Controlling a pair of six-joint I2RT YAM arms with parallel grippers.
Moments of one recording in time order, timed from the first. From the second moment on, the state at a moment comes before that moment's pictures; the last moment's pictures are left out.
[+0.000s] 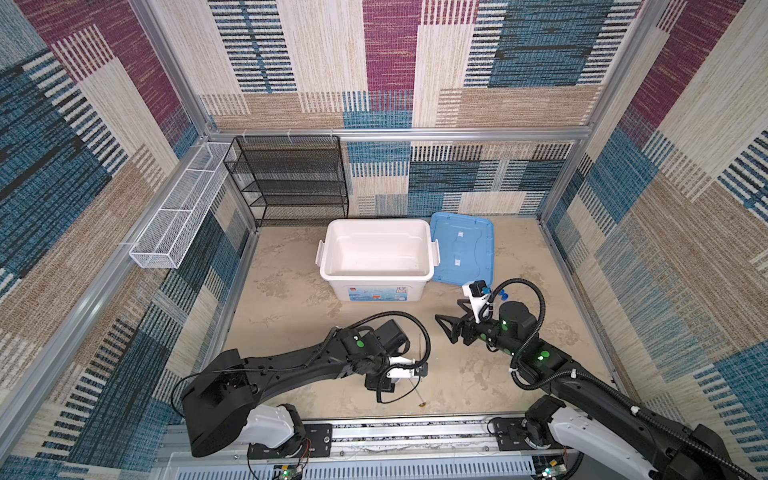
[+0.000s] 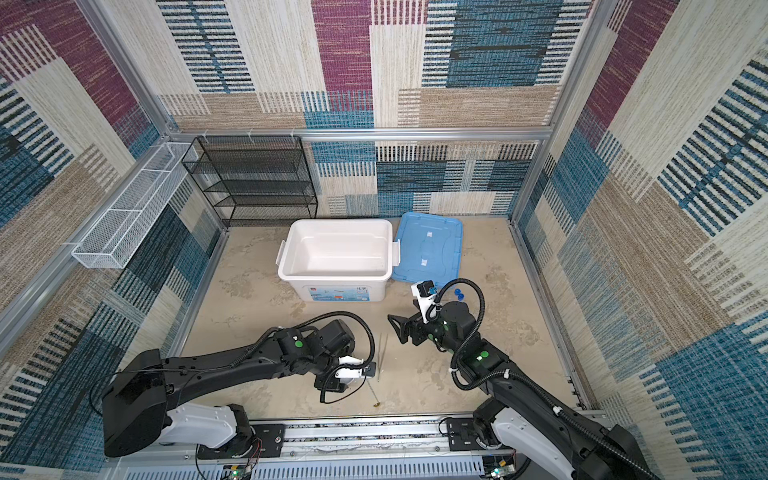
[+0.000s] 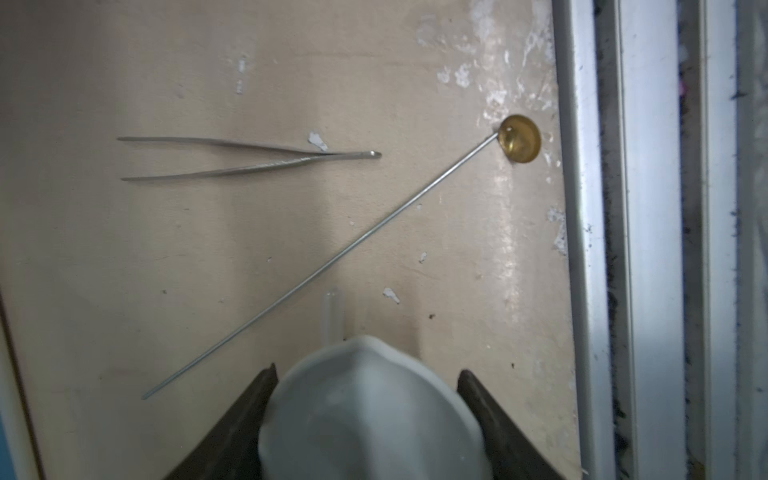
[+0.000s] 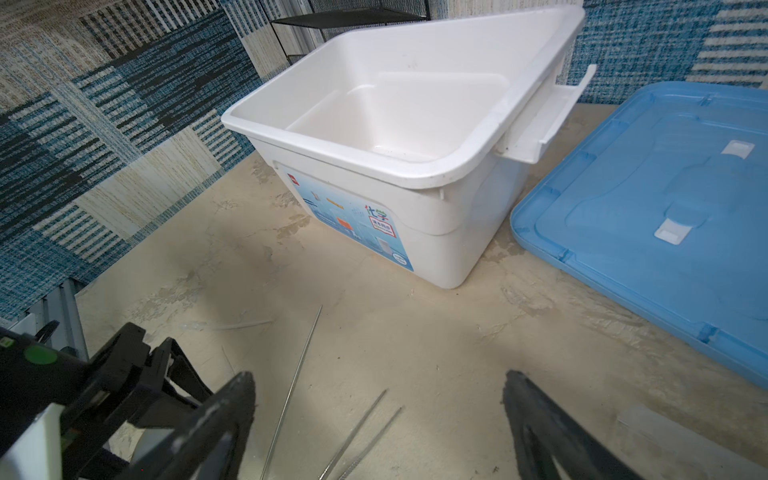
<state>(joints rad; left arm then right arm) -0.99 1.36 0.82 -0.63 0.09 0.69 0.57 0.86 0.43 0.09 -0.20 0.22</state>
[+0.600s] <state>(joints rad) -0.78 1.26 1.22 -0.72 0.14 0.41 0.57 0.89 0.53 0.26 -0.36 0.09</state>
